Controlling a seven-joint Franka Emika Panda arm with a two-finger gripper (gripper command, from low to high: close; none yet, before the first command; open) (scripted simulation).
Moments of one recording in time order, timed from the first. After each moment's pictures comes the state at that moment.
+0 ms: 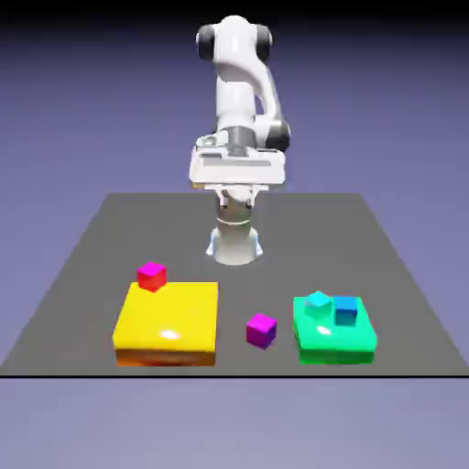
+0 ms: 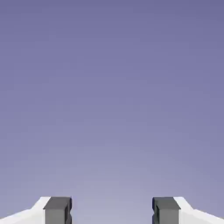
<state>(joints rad) -0.01 -0.53 0.02 -2.79 0.01 3.01 0.77</state>
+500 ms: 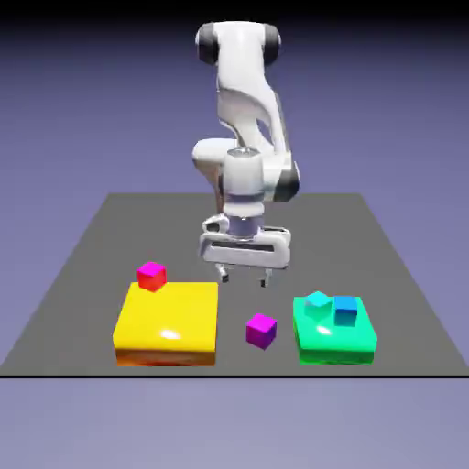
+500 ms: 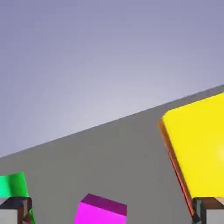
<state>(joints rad) -0.23 0.02 0.29 -2.55 0.08 2.62 1.18</state>
